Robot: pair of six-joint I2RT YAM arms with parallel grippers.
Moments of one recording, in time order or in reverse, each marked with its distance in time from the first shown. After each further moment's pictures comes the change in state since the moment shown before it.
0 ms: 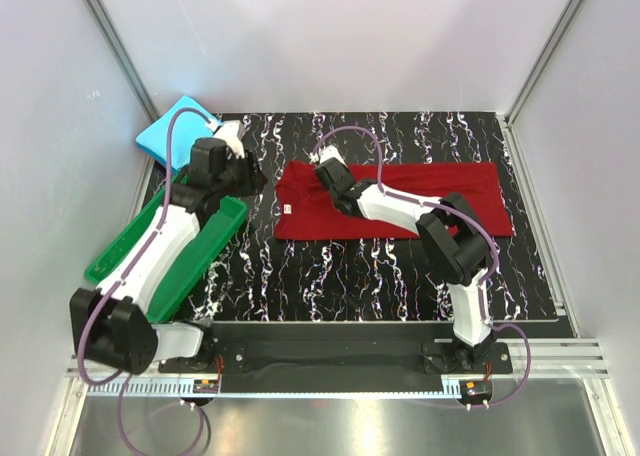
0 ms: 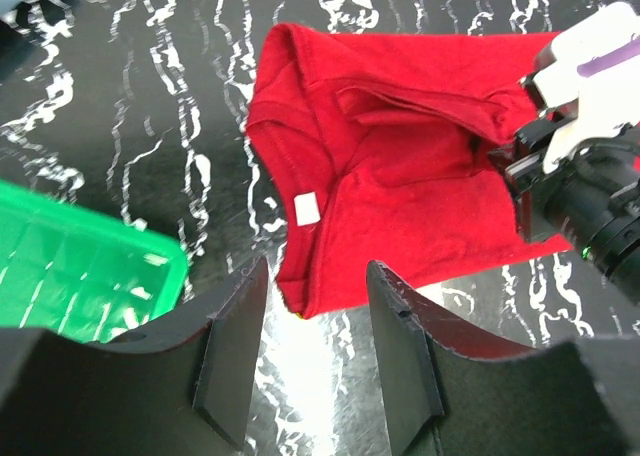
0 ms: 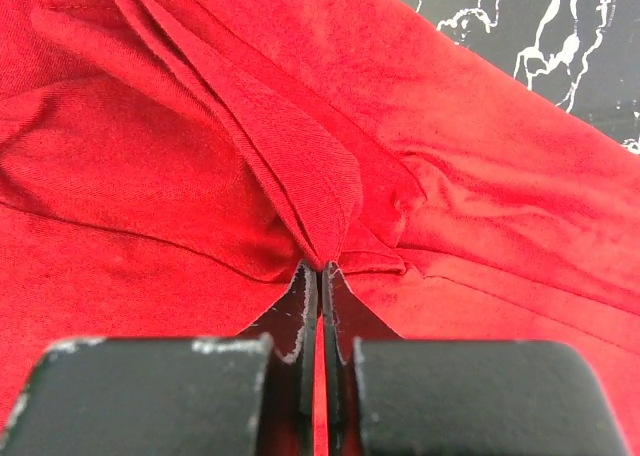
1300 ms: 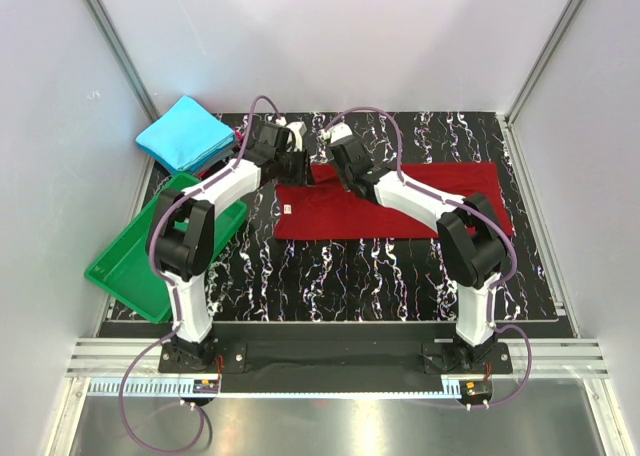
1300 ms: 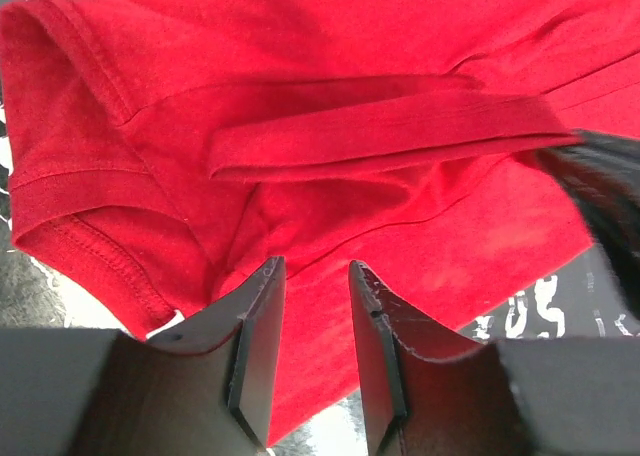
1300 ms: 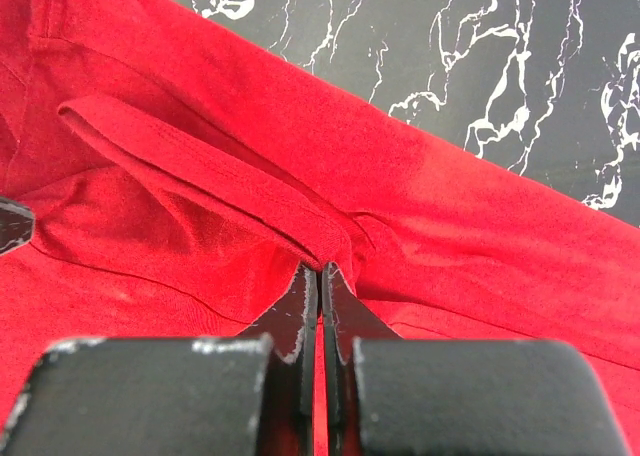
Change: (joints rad) left arm -0.125 0.674 0.390 0.047 0.169 -0.045; right arm -0.088 -0.082 0.044 0.014 -0.146 -0.040
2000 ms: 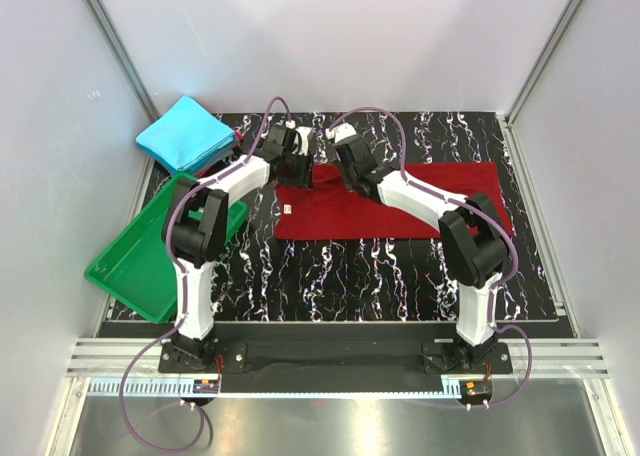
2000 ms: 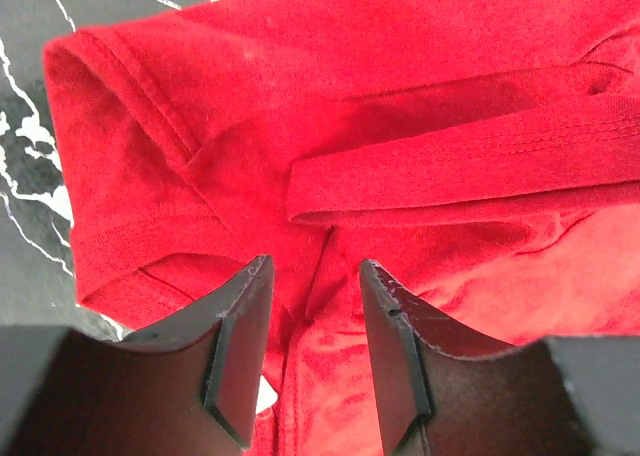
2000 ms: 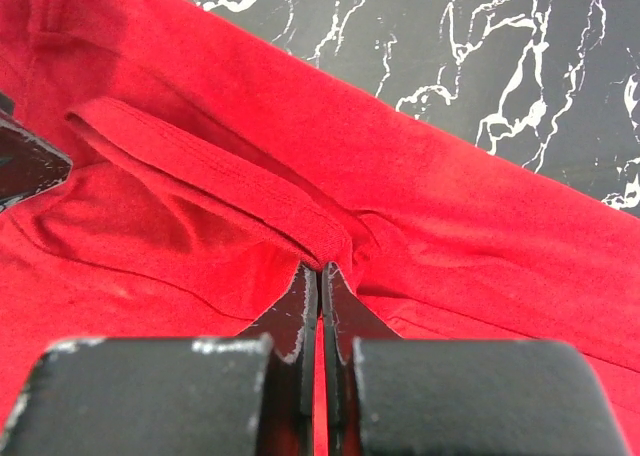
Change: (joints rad) left arm 0.000 0.149 0.101 -0.040 -0.078 0.166; right arm -0.021 -0.006 -0.020 0.013 -0.049 0.013
